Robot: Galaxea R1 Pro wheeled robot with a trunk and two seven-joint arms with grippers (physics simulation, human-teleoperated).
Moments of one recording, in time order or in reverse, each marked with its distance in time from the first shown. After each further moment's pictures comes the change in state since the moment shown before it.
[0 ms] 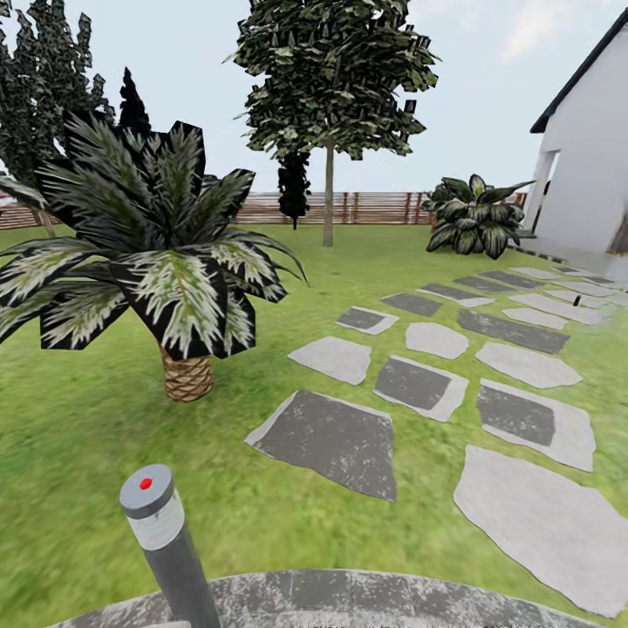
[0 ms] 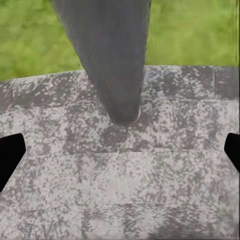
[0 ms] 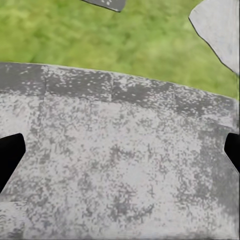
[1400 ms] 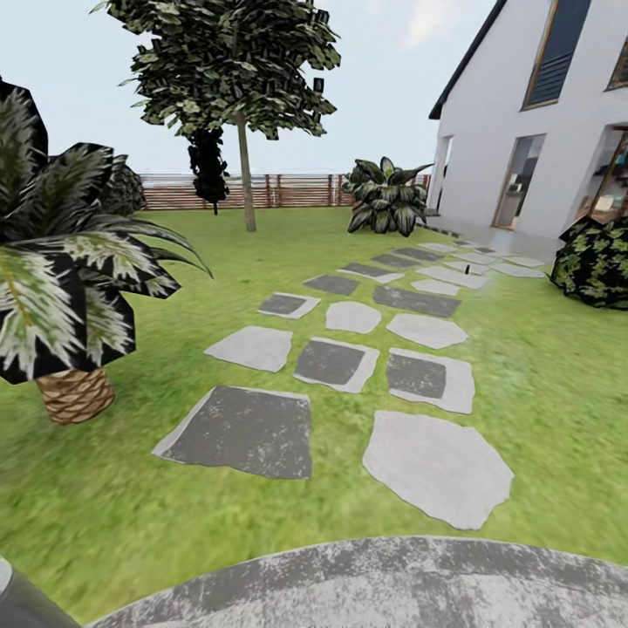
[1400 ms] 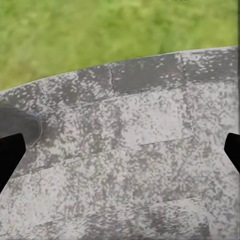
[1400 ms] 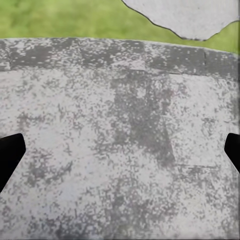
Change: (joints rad) left arm 0.001 0.001 0.001 -0.005 0.002 -0.002 -0.003; right arm 0.000 0.000 -0.002 0.000 0.000 0.000 0.000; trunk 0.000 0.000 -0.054
